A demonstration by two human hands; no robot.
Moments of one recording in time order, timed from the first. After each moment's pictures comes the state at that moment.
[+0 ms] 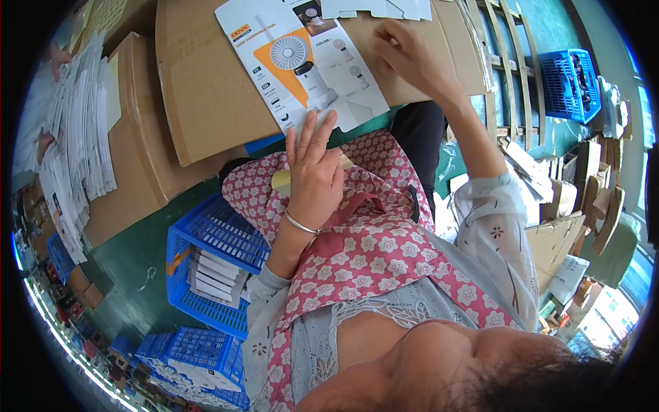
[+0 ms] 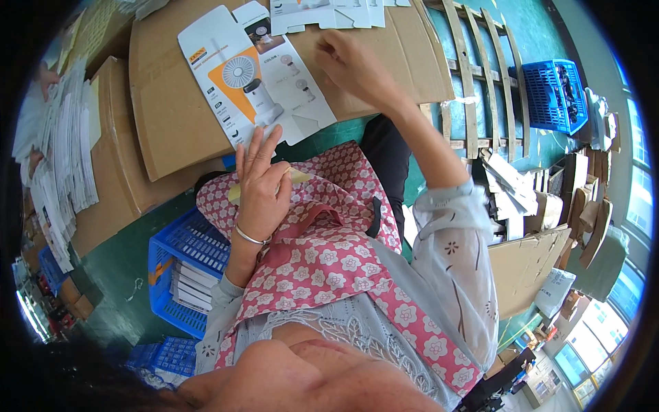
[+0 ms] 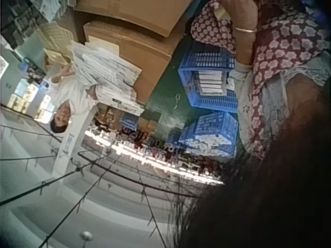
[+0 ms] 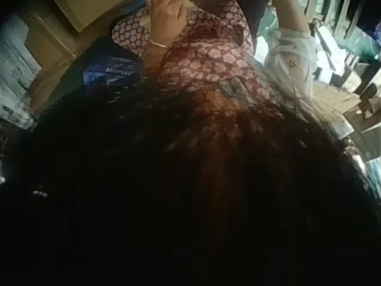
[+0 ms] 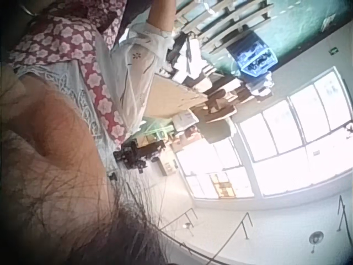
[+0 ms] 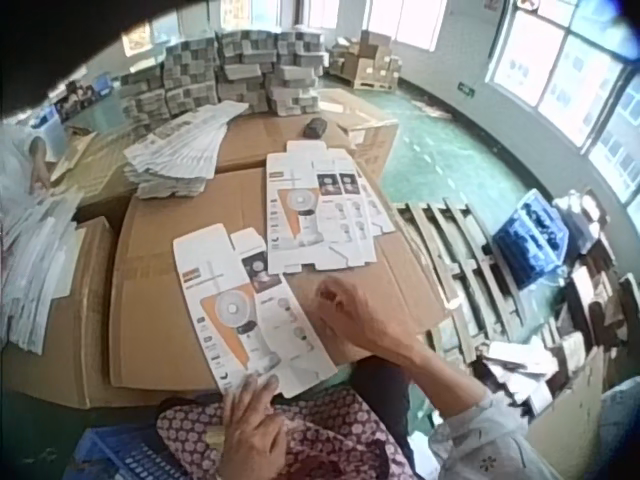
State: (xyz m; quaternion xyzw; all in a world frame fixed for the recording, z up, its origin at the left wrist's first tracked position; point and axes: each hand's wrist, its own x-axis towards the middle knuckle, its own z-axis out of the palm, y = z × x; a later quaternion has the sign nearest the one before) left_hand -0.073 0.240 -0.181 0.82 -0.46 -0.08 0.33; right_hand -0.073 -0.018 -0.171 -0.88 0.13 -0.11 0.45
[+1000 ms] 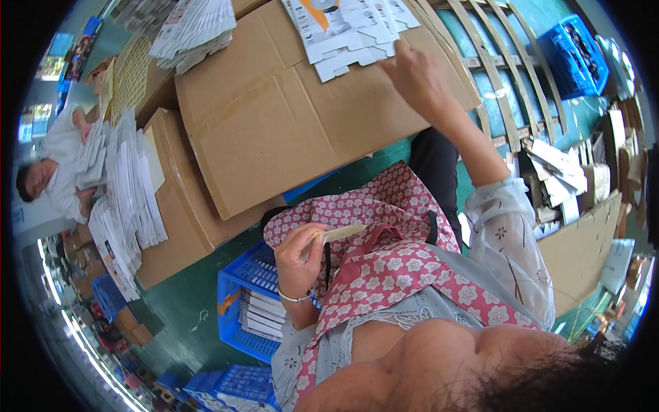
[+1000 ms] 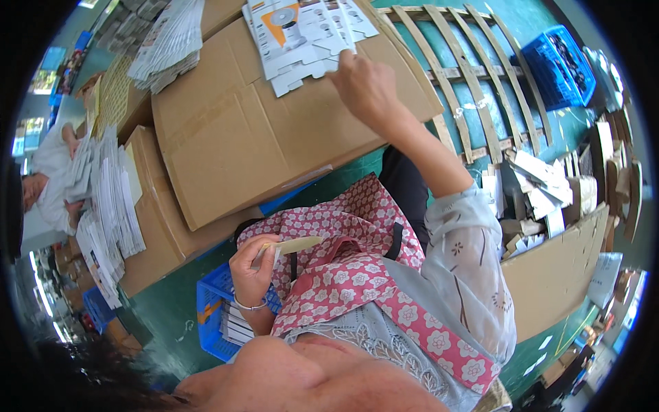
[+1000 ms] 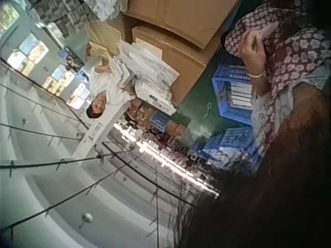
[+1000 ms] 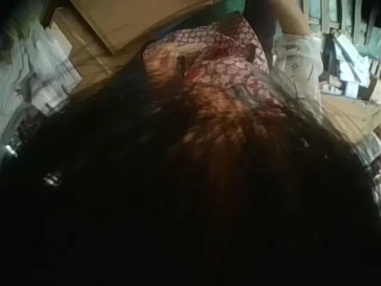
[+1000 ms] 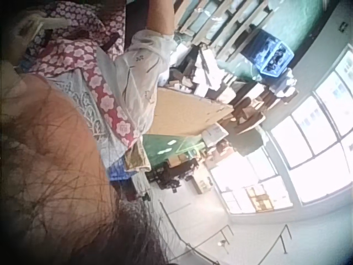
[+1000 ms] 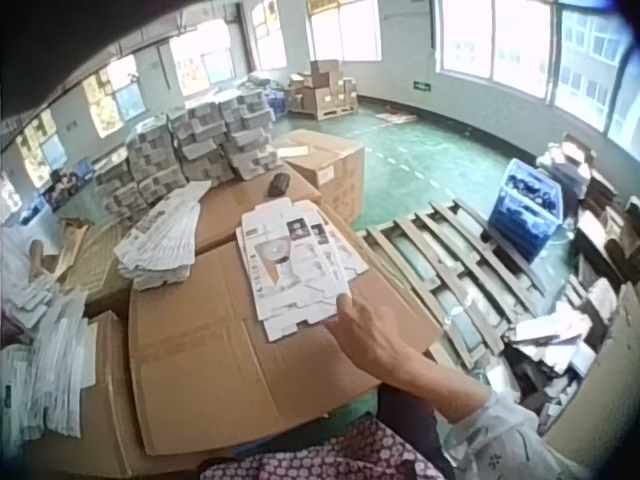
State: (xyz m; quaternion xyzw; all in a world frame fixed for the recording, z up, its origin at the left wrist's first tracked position) left_hand -0.069 0.304 -0.133 0.81 -0.36 -0.19 0.43; right_hand -0.077 -0.042 -0.153 -0.94 0.29 -0.17 0.11
